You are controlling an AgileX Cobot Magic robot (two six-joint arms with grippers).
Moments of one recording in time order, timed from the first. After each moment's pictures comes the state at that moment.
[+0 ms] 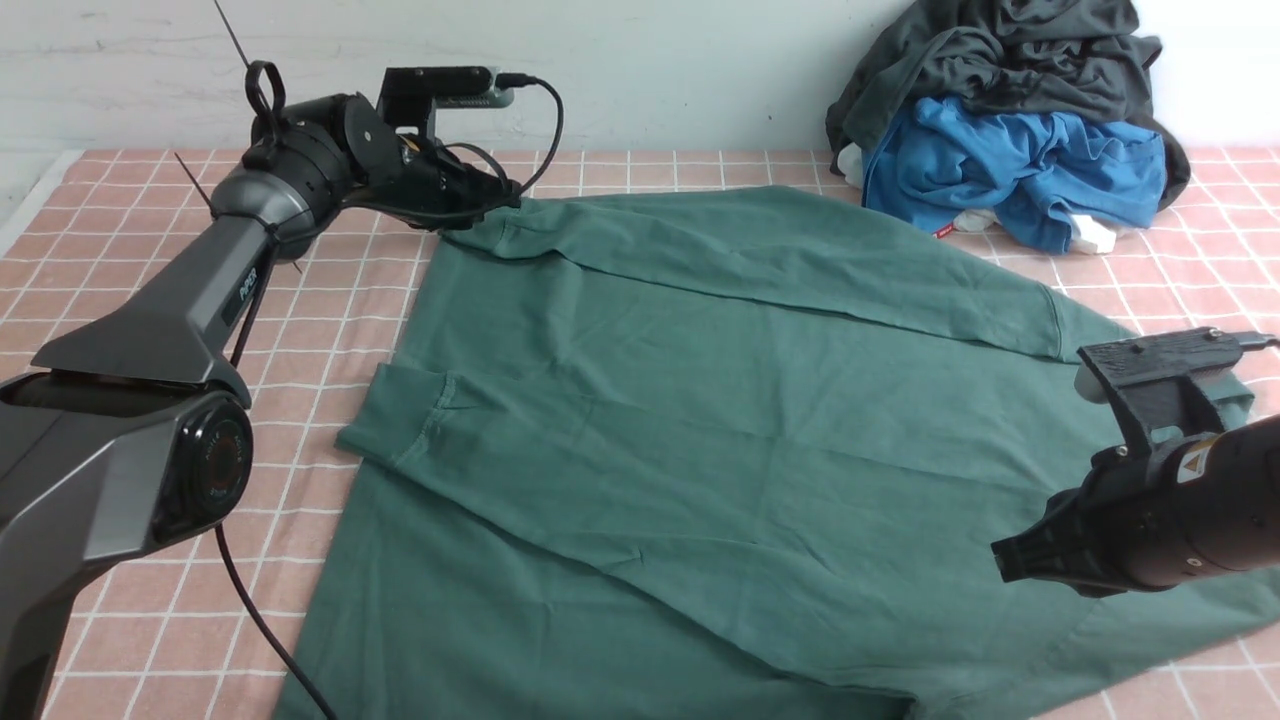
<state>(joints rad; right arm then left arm) 0.24 1.45 -0.74 0.23 0.56 -0.22 -0.10 2.70 -2.55 -0.32 0.65 0.17</state>
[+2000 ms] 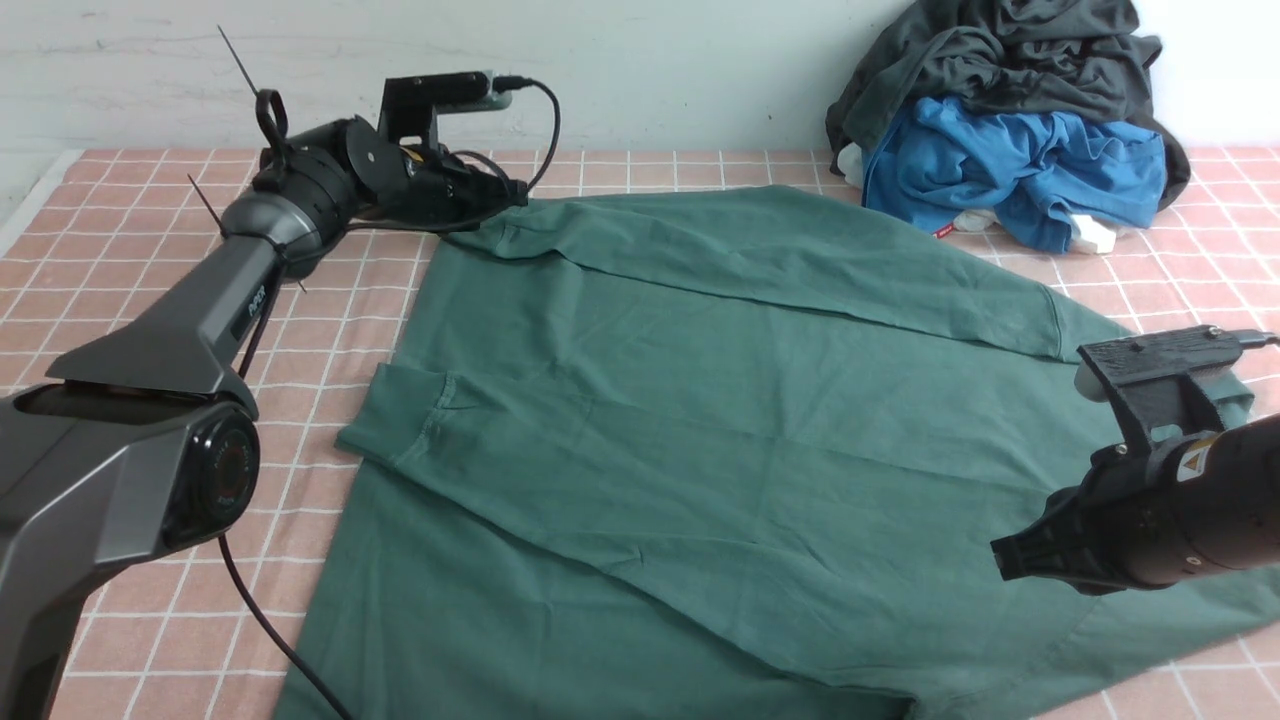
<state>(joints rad) 0.24 1.45 -0.74 0.23 0.55 -0.22 -0.10 2.73 -2.55 -0.49 0.60 0.22</state>
